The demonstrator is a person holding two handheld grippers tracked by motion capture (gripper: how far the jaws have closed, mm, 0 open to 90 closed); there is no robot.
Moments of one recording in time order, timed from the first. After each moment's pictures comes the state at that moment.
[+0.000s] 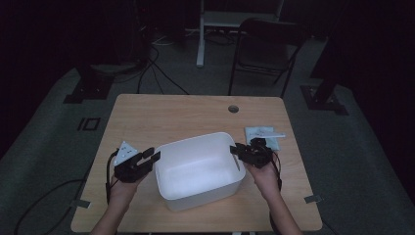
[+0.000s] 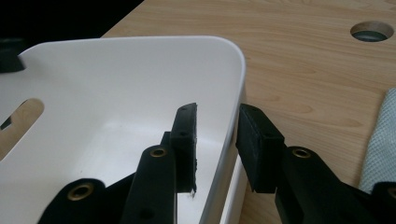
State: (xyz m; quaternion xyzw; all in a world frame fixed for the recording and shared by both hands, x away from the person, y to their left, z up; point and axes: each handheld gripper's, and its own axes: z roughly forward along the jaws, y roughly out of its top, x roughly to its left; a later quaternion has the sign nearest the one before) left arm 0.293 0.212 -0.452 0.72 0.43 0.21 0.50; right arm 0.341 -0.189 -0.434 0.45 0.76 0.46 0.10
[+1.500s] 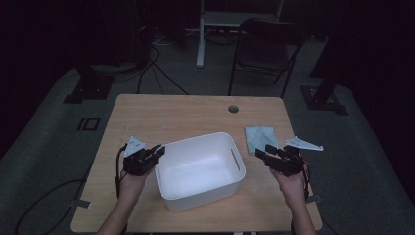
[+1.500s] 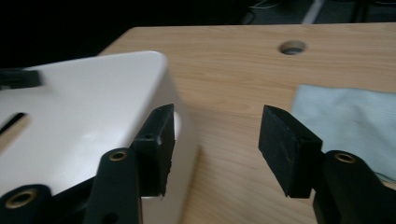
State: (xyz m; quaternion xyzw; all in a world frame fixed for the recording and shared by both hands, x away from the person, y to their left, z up) left arm 0.311 0.195 -0.461 0.71 0.45 0.20 0.50; right arm 0.313 -0.269 -0.434 0.48 0.70 0.50 0.15
